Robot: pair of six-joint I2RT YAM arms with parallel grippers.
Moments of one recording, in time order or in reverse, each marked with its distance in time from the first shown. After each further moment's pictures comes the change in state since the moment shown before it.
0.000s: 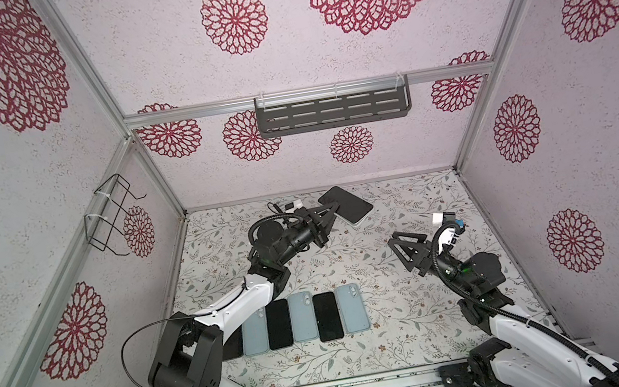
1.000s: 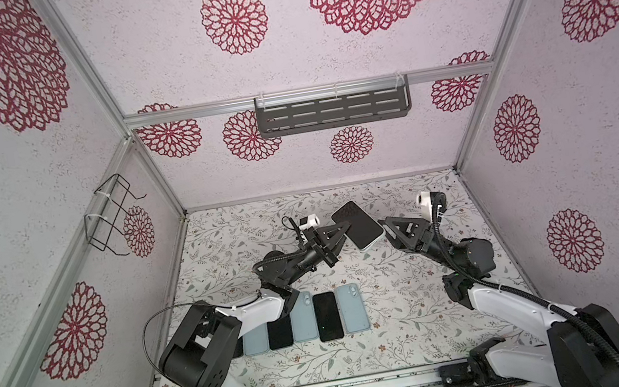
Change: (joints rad) left arm -0.087 0.089 -0.144 0.499 0.001 -0.113; right arm 0.001 0.282 0.131 0.429 -0.130 0.587
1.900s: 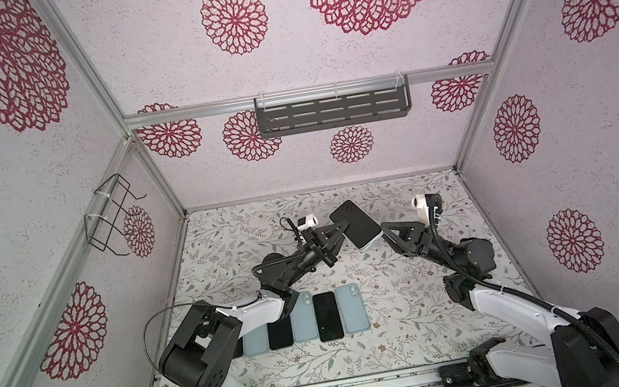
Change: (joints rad) left arm -0.007 0.000 -0.016 0.027 -0.024 0.000; right arm 0.007 -0.008 0.000 -0.028 -0.056 0.051
